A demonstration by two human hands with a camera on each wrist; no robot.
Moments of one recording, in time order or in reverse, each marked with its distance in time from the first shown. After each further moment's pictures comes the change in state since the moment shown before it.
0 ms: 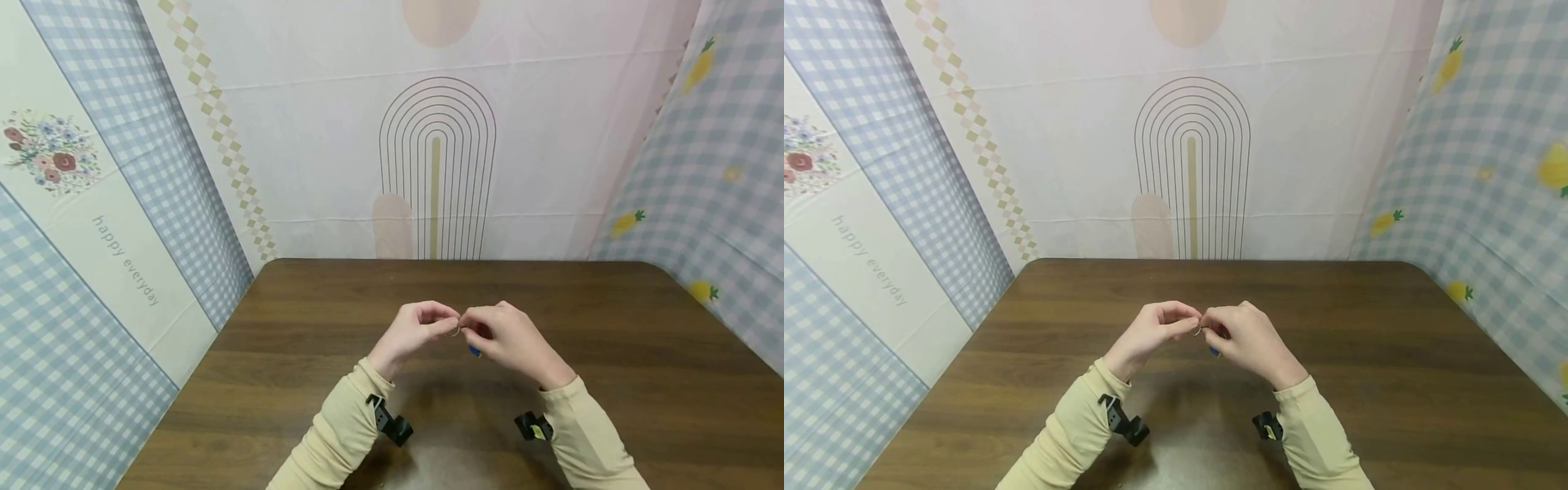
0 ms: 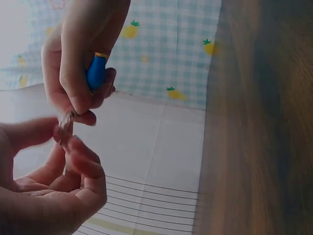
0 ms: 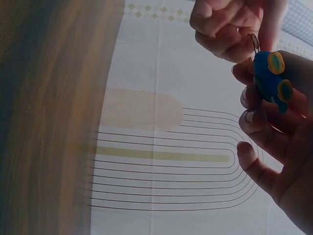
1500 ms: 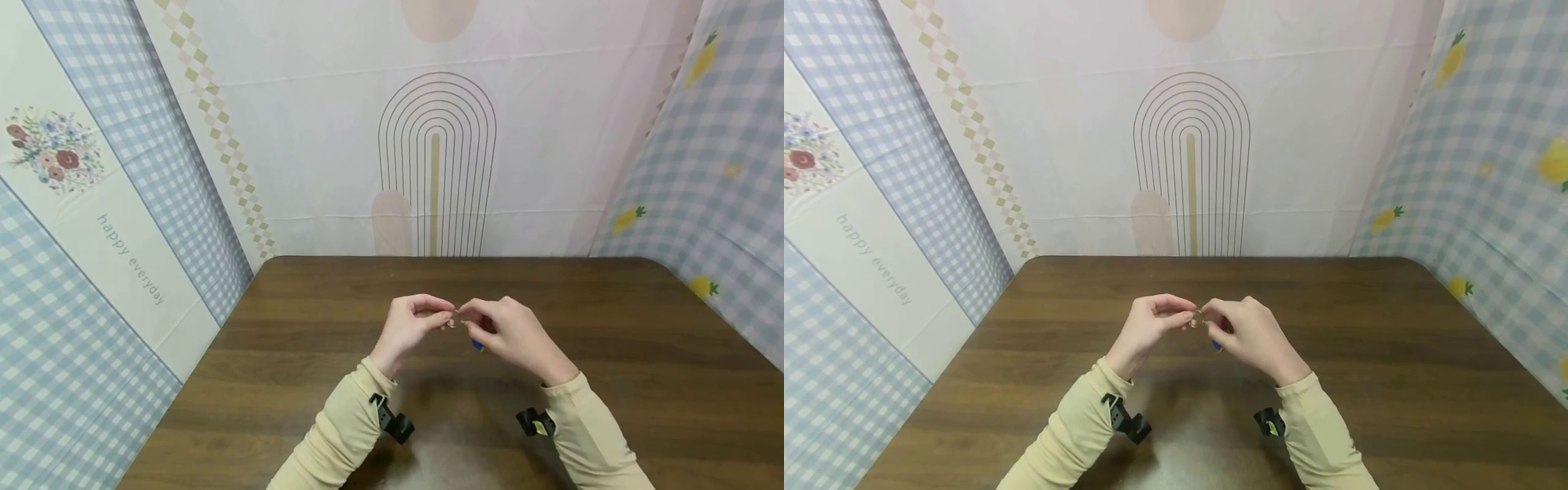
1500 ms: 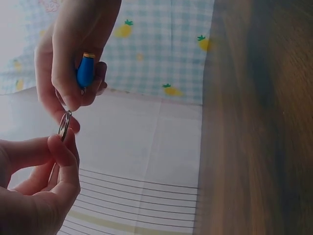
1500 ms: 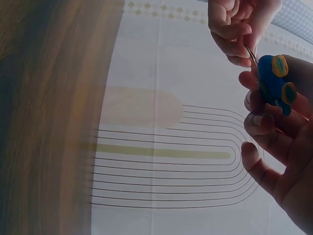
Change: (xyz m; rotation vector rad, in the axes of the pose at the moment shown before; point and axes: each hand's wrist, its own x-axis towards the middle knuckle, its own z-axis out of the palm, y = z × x) left_hand -0.016 0.001 -0.004 -0.062 0.119 0.059; right_hand -0.007 -0.019 0.000 0.039 0.043 0.040
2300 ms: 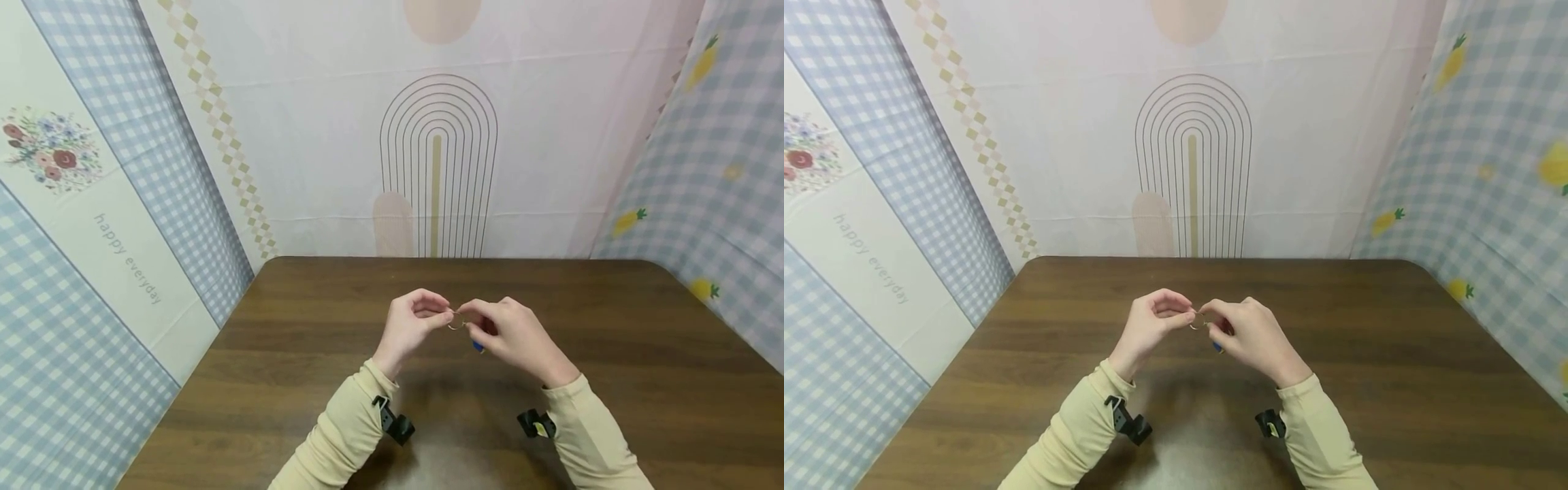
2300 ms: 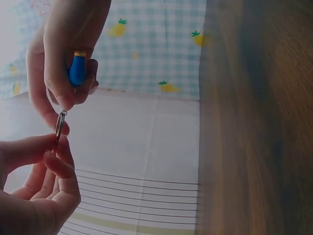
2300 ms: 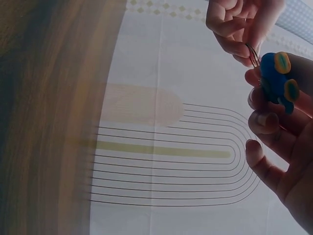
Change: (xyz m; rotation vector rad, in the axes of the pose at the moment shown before) left_hand 0.015 -0.005 0.008 0.079 0.108 0.061; right_hand 0.003 0.021 0.001 -0.049 0.048 -0.046
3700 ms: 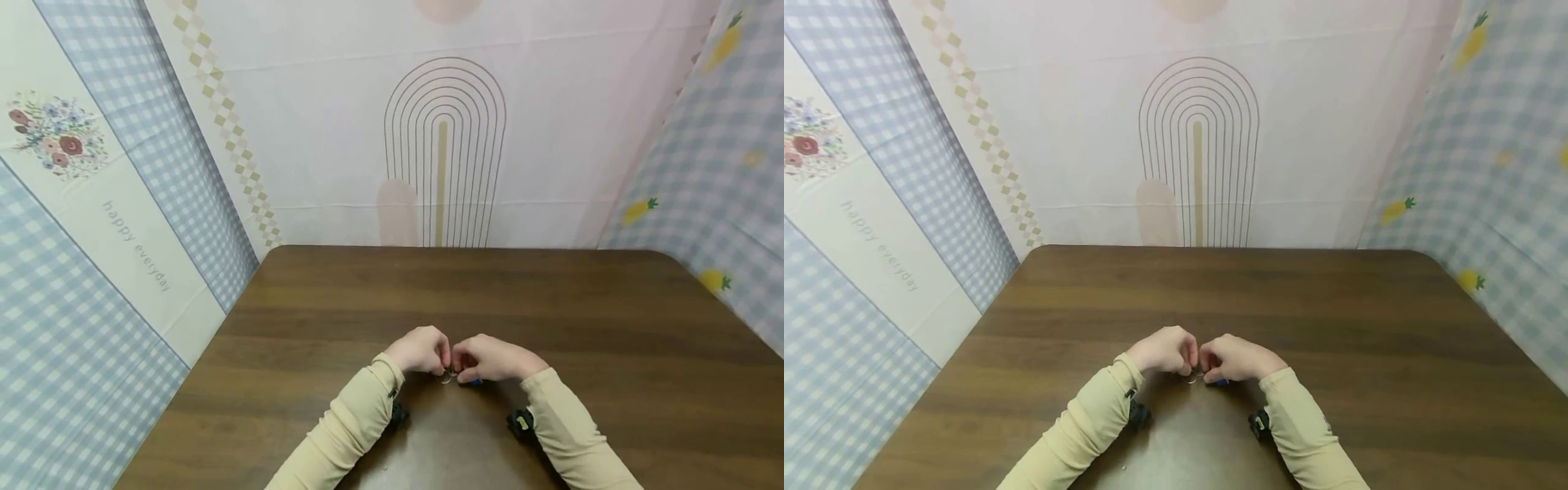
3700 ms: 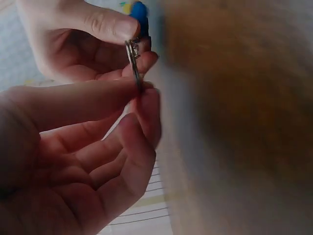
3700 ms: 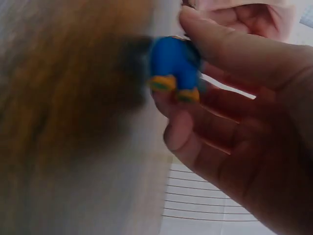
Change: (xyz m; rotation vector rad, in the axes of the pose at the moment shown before) left_hand -0.012 -0.040 -0.009 0.878 -0.586 -0.124; right_hand -0.018 0.007 0.061 0.335 -0.721 0.088
